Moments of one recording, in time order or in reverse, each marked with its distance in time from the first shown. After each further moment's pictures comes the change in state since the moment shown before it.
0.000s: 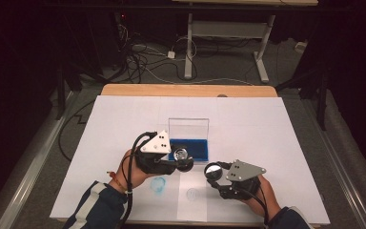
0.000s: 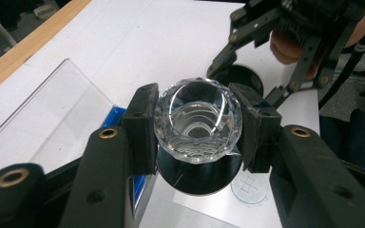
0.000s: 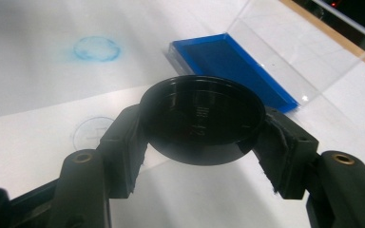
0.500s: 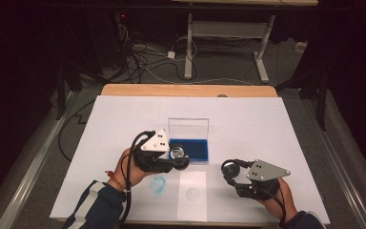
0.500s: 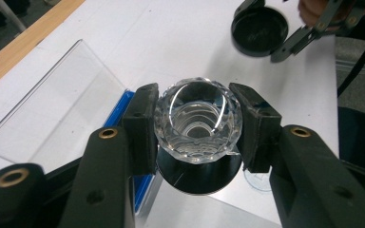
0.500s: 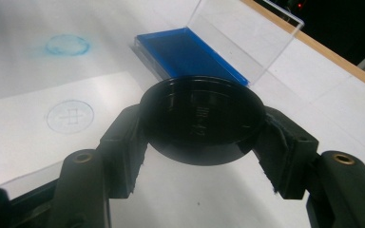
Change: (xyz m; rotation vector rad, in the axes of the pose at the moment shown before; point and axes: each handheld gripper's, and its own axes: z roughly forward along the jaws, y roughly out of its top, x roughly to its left) left arm 0.007 -0.006 0.001 0.041 0.034 -0.014; right arm -0.018 -0.021 -0.034 -0.028 -0.079 0.045
